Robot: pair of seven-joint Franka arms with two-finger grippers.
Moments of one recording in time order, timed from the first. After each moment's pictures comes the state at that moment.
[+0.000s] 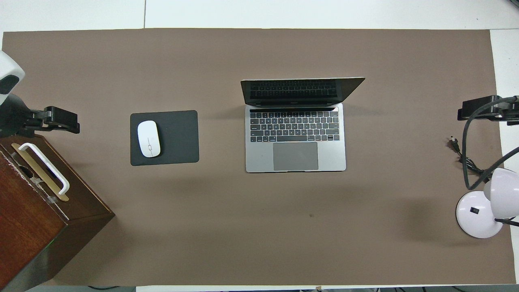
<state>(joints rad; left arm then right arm) 0.11 -0.02 -0.18 -1.67 0.00 1.62 -0.08 -0.03 -0.08 0.01 -1.66 0.00 1.67 0.11</state>
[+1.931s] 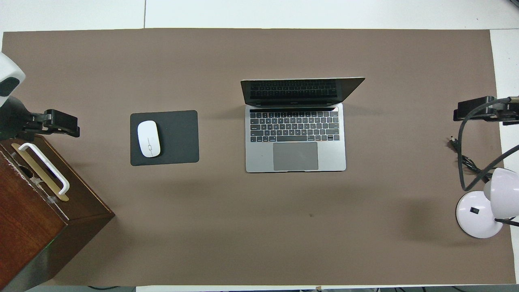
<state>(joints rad) 0.11 -0.02 -0.18 -1.66 0.00 1.59 -0.08 -0.01 -0.08 0.01 -1.66 0.00 1.67 0.11</state>
